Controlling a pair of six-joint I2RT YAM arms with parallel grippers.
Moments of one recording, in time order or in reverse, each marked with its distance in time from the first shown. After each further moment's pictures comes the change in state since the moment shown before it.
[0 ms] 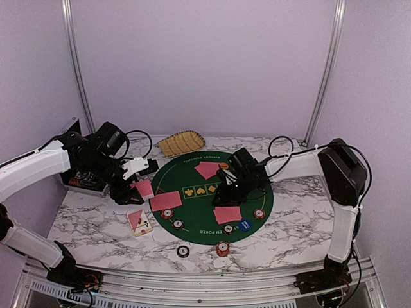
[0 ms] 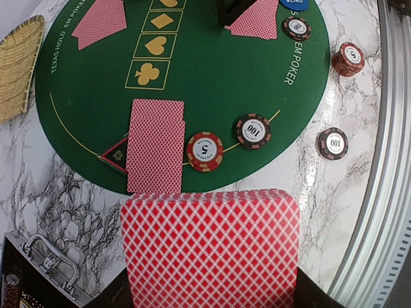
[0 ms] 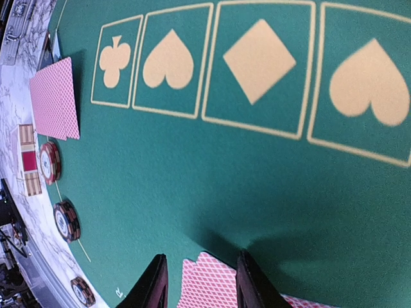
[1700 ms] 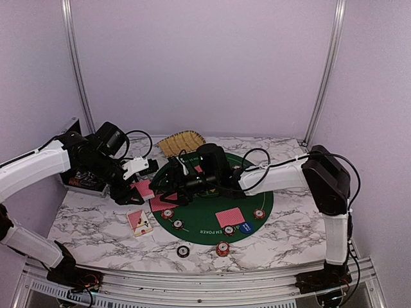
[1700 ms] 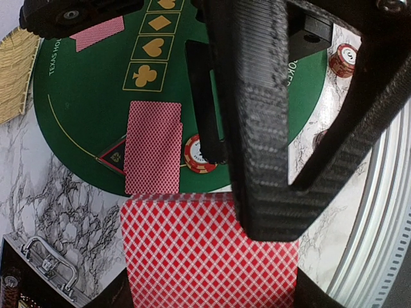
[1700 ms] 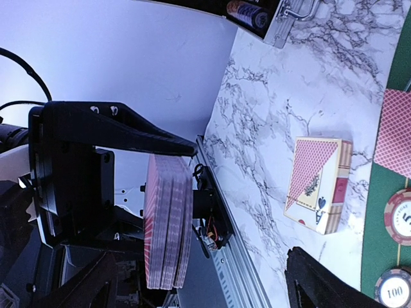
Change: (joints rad) left arm 0.000 0.000 0.000 0.000 0.011 0.000; right arm 0.263 0.097 0.151 0.692 -0.334 0.610
